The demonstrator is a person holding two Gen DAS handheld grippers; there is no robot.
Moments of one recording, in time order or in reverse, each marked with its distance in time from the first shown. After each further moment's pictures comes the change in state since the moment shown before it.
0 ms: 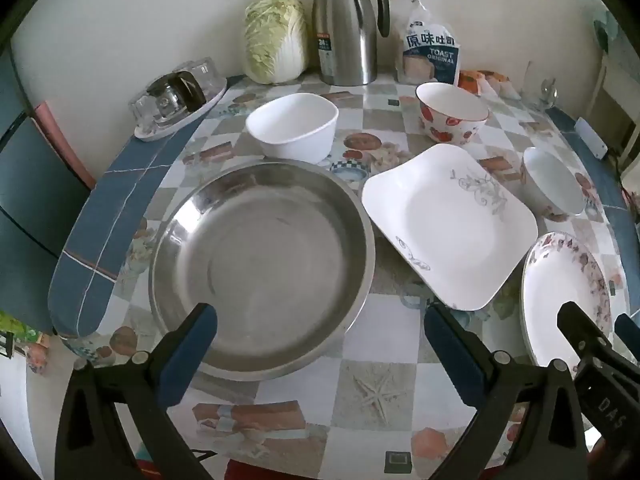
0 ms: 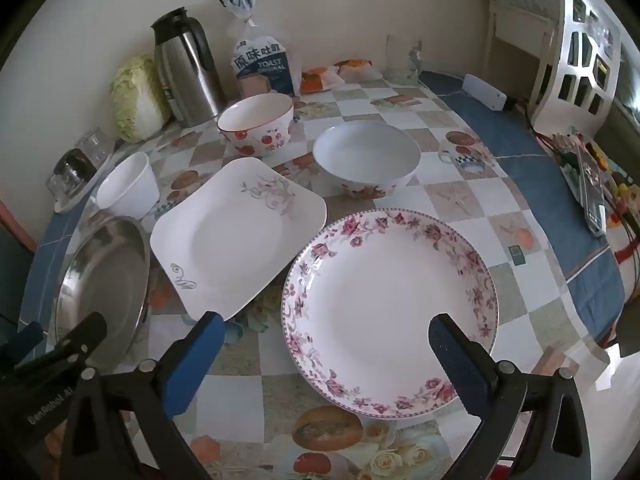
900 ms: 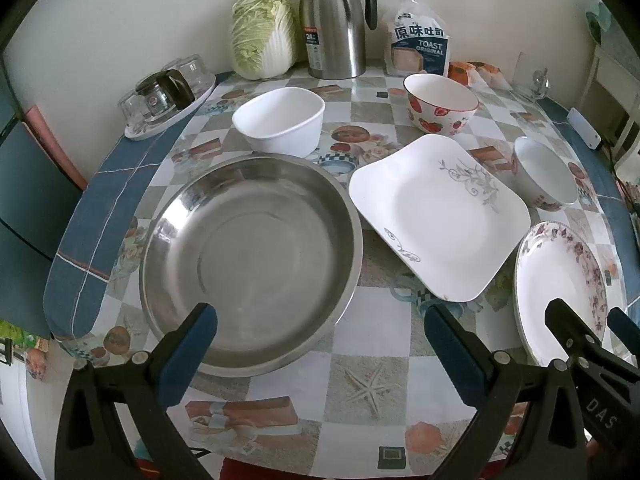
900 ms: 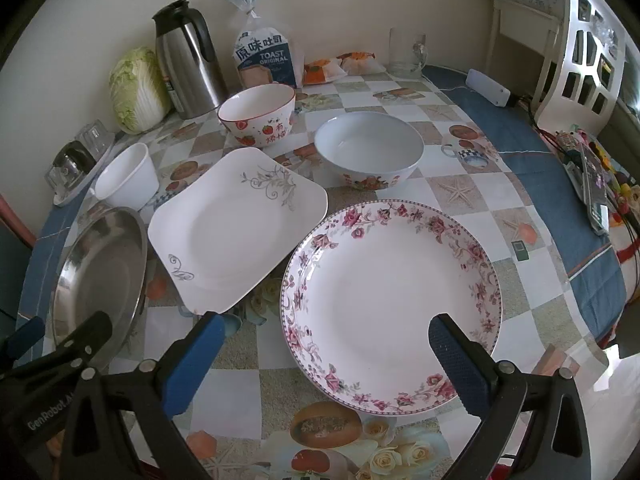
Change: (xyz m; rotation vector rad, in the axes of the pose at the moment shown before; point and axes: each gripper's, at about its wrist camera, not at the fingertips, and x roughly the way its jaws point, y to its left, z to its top) left arm 0.005 -0.009 -0.002 0.029 0.045 -0.036; right arm 0.006 0.000 -0.003 -0.014 0.021 -0.016
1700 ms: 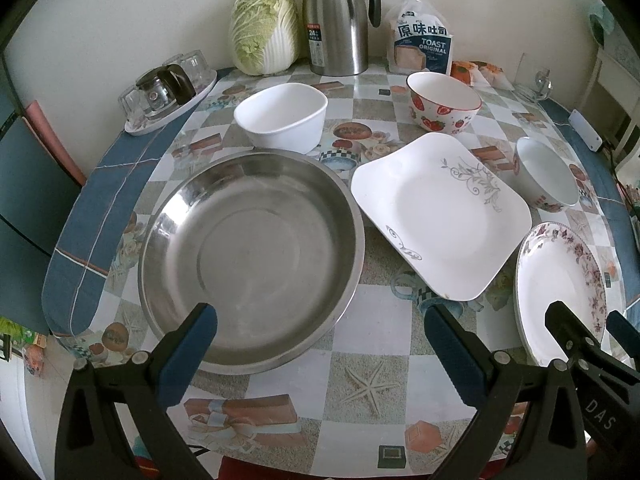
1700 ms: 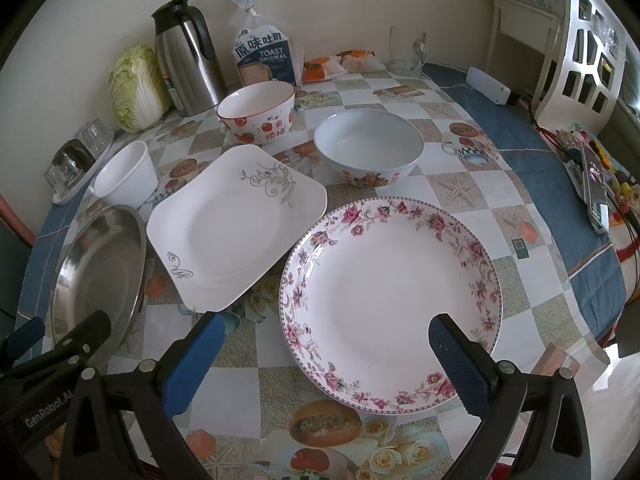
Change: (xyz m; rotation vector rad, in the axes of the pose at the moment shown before) left arm 0.001 0.002 0.000 -0.007 0.009 -0.004; right arm 0.002 -0.001 -0.002 0.000 0.002 0.000
